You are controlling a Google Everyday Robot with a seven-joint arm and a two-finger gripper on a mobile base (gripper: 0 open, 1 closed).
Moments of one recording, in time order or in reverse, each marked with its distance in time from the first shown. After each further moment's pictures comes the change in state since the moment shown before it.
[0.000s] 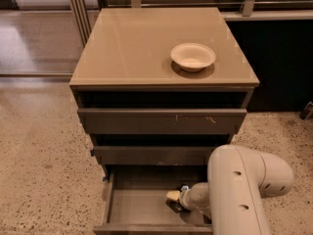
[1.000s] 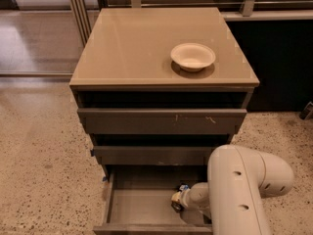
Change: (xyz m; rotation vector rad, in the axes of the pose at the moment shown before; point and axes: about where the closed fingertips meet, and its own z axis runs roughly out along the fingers) arm 0.000 0.000 0.000 0.000 0.000 0.000
